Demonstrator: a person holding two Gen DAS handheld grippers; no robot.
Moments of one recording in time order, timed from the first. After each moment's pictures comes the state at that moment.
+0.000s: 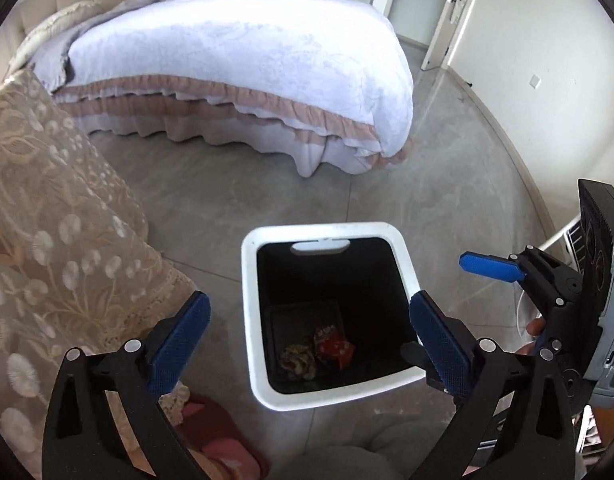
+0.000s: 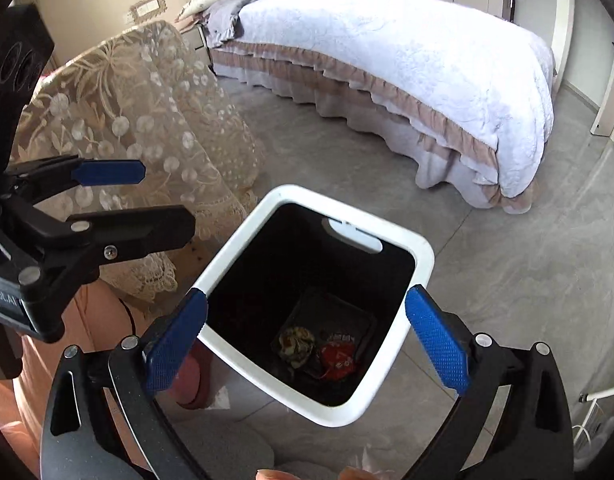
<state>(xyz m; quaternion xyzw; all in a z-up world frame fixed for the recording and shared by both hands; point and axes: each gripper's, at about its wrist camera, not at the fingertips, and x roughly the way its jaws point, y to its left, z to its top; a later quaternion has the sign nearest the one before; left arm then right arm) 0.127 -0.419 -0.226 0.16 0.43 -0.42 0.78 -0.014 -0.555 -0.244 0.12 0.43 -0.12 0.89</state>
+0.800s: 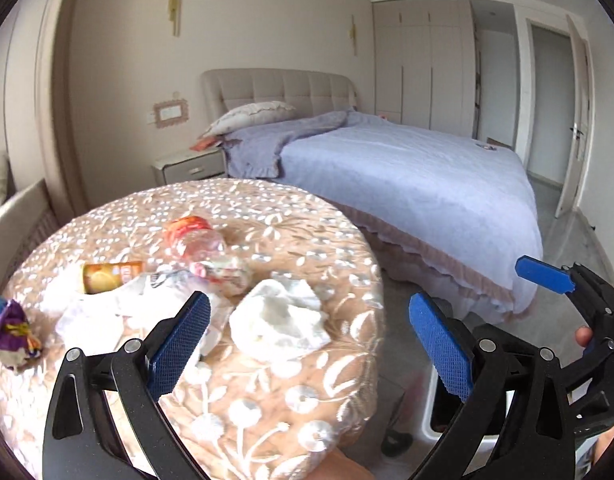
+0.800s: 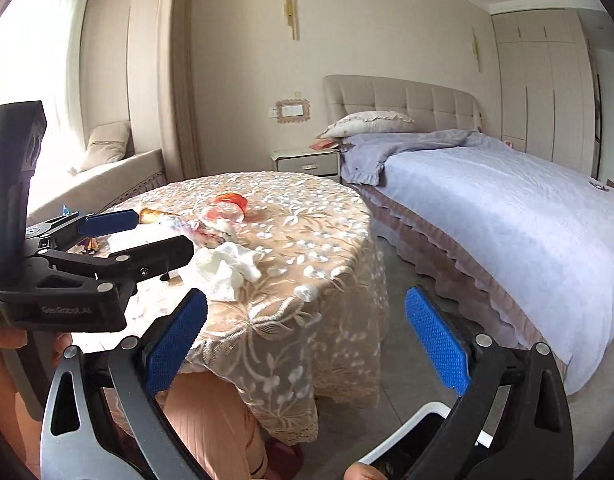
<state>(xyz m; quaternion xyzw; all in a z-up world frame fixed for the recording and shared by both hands) 0.120 -0.196 -0.059 0.06 0.24 -0.16 0.96 0.046 -0.404 -0.055 0.01 0.22 0.07 0.97</state>
